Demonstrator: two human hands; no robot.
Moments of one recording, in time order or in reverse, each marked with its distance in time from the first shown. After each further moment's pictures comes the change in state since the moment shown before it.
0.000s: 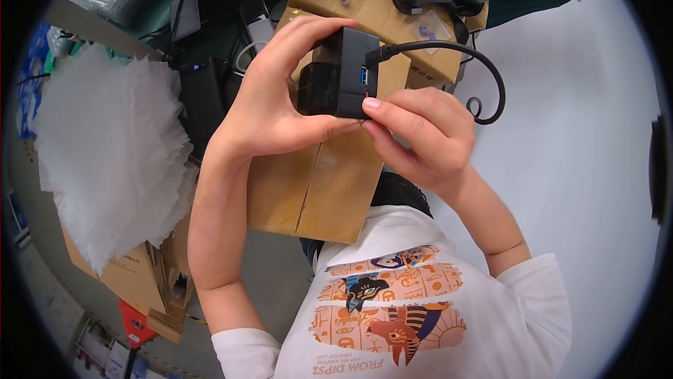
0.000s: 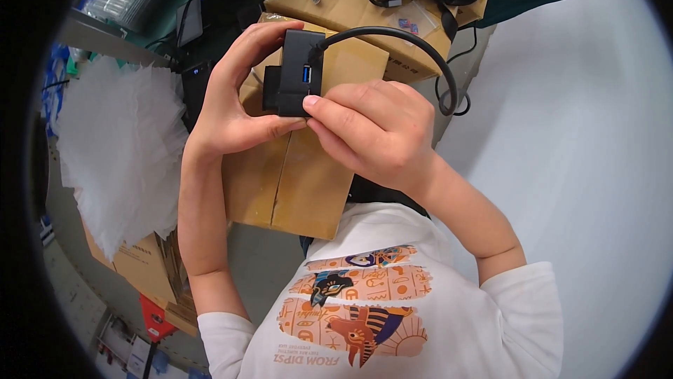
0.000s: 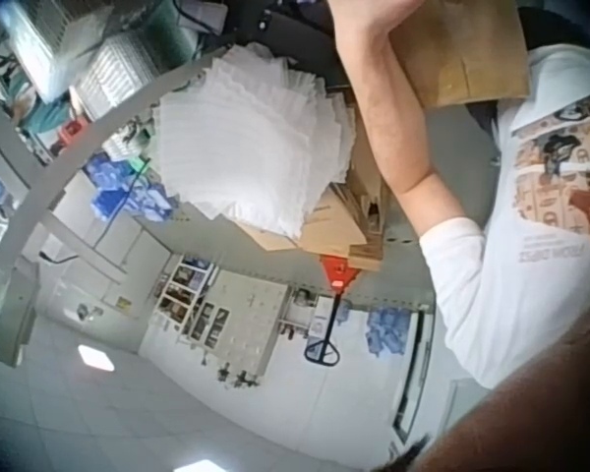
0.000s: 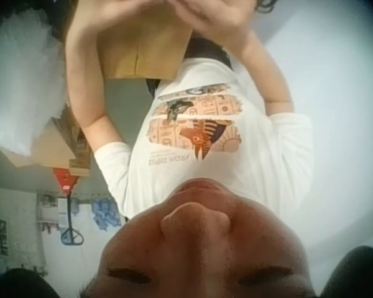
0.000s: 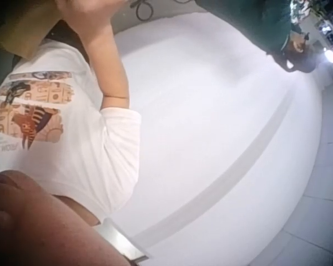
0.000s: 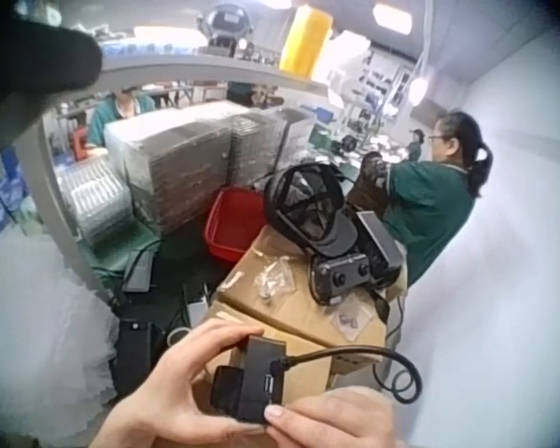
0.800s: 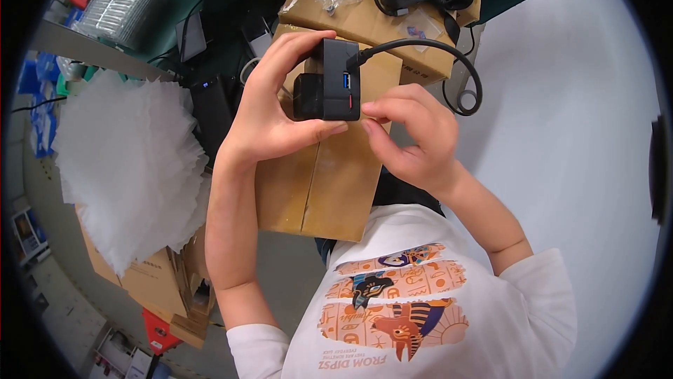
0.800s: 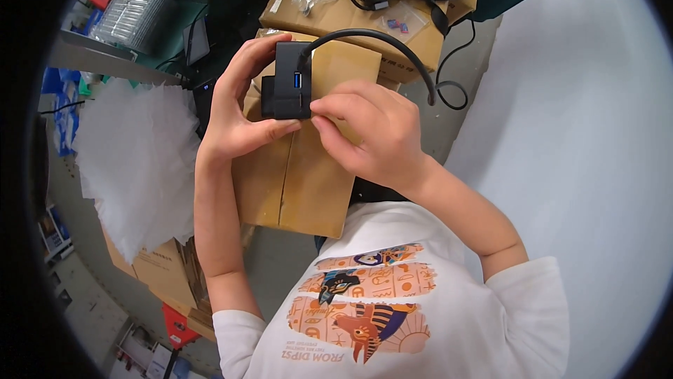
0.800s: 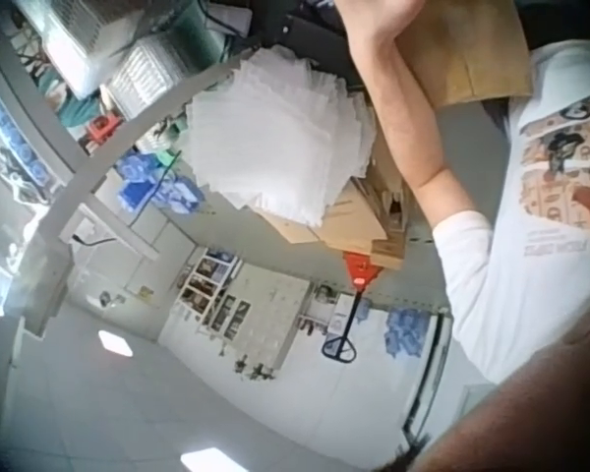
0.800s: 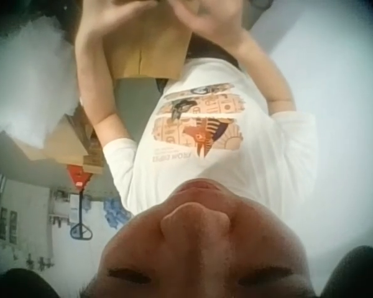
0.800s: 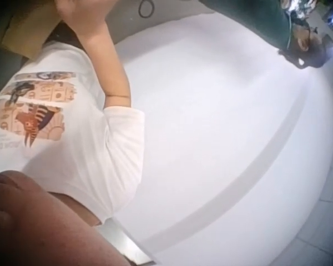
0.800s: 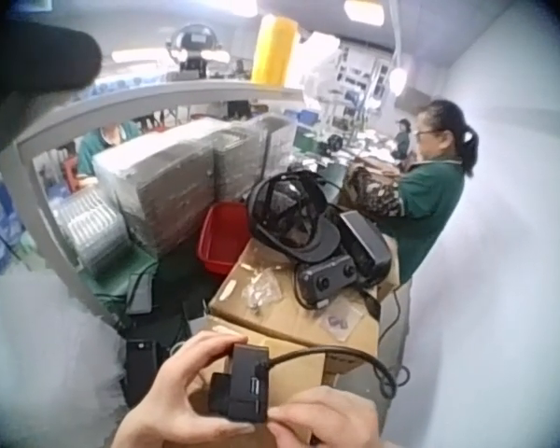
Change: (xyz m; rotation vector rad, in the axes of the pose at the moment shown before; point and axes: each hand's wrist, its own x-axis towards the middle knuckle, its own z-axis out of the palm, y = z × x) left_hand 0.003 0.003 0.001 -0.014 -0.015 -0.049; right_hand -0.016 -0.003 0.005 0.188 0.113 0.275
